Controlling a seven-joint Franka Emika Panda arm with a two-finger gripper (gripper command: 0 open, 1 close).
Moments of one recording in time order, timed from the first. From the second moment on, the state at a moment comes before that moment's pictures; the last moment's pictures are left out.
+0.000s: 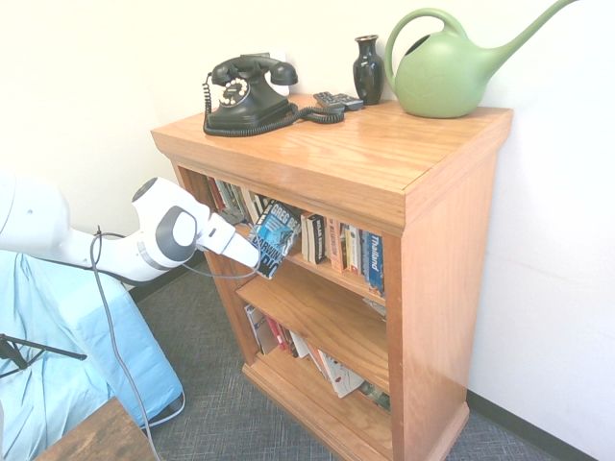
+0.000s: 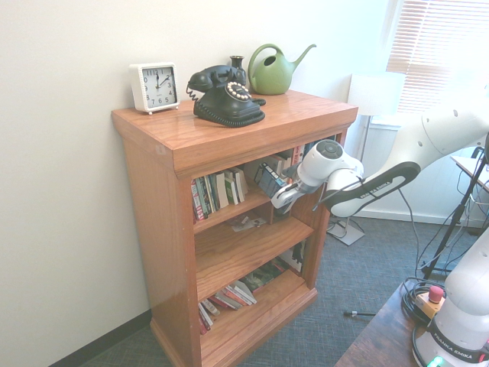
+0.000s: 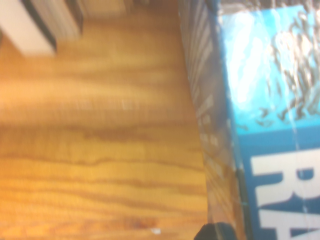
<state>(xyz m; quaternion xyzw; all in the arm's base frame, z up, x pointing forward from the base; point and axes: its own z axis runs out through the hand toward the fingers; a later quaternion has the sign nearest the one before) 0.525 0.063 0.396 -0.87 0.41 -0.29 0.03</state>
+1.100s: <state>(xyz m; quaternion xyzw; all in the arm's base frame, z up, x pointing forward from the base) 0.578 0.096 0.399 -0.86 0.41 -0.31 0.03</state>
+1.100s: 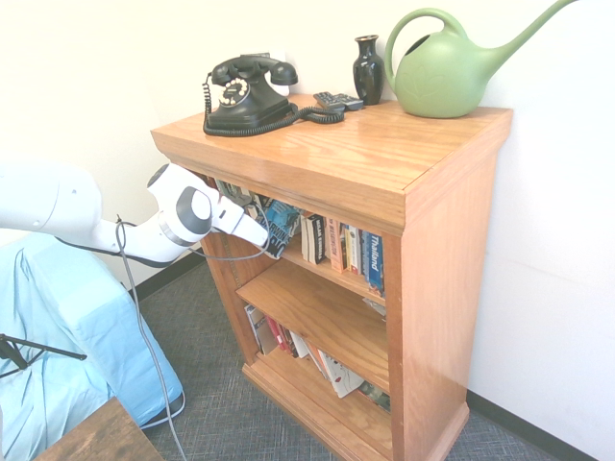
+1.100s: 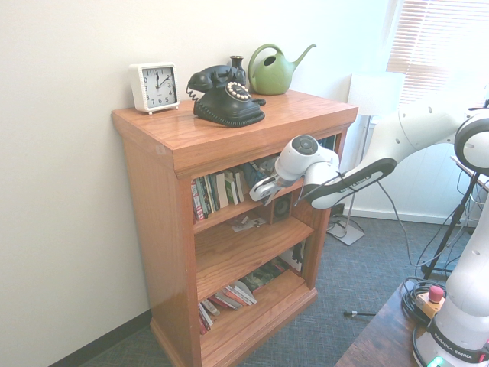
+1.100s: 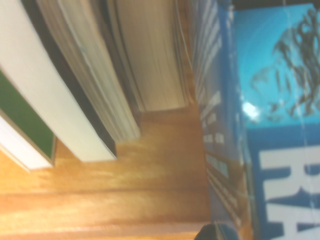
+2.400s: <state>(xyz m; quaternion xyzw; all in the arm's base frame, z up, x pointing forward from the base) 0.617 0.086 0.402 -0.85 0.41 -0.32 0.02</state>
